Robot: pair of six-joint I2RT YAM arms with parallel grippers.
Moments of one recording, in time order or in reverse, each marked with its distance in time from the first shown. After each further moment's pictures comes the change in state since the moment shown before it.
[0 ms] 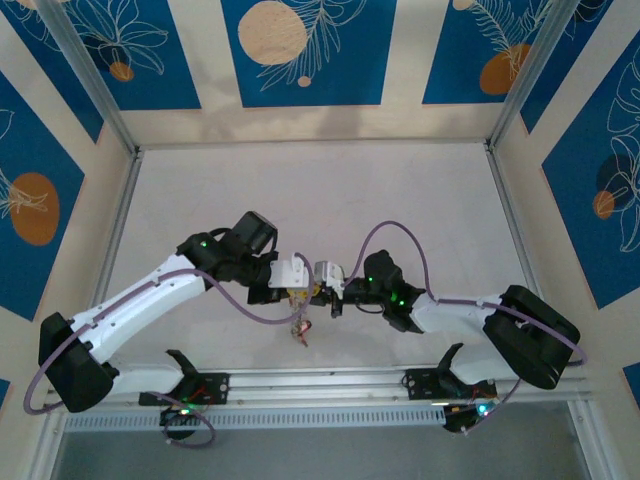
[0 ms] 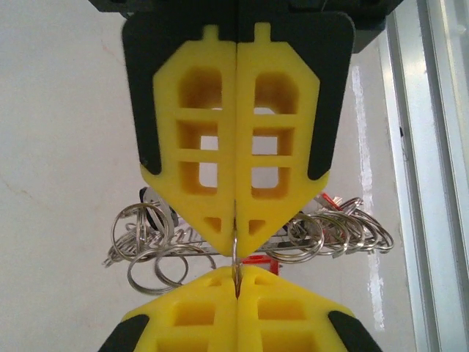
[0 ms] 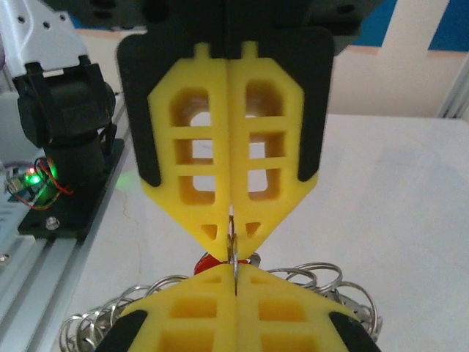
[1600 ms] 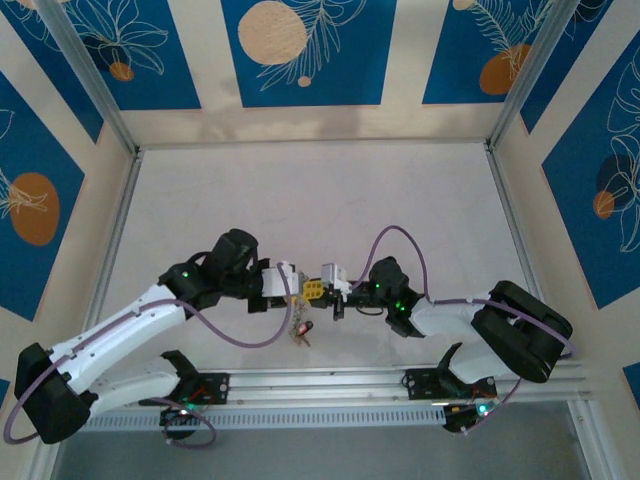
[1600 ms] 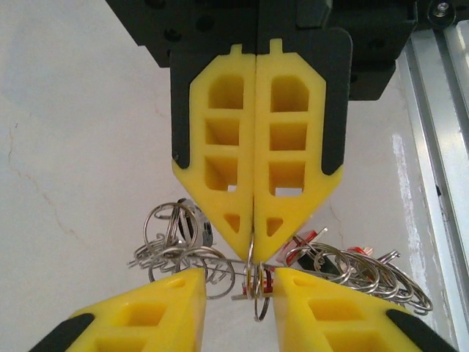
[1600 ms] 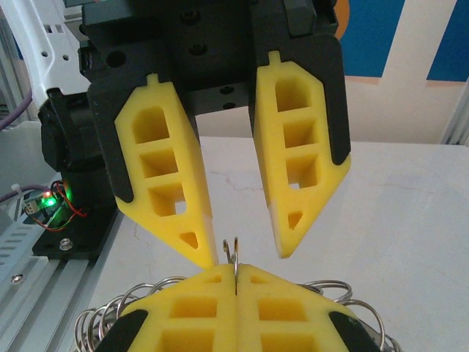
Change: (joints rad) left arm 0.019 -0.211 -0.270 0.349 0.051 -0.082; right arm -0.006 0.048 -0.074 0.241 -0.037 0.078
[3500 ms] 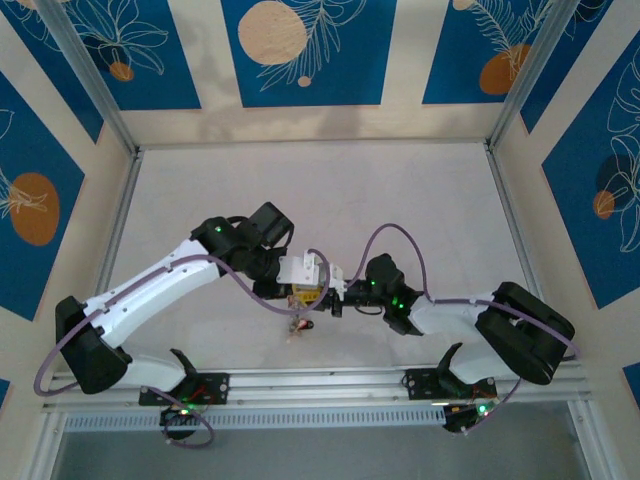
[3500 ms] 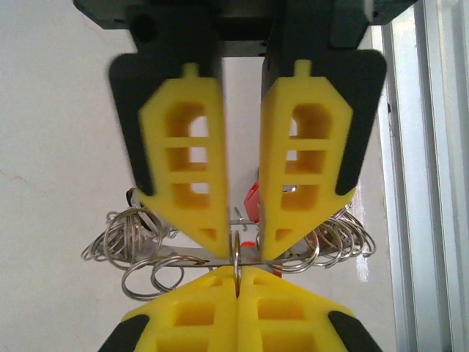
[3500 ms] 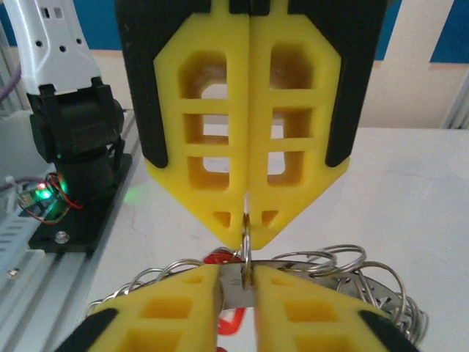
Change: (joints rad) left arm -0.080 0.332 0.471 -0.541 -0.140 0.077; right arm 0.012 -0.015 0.039 -0.110 0.022 -0.023
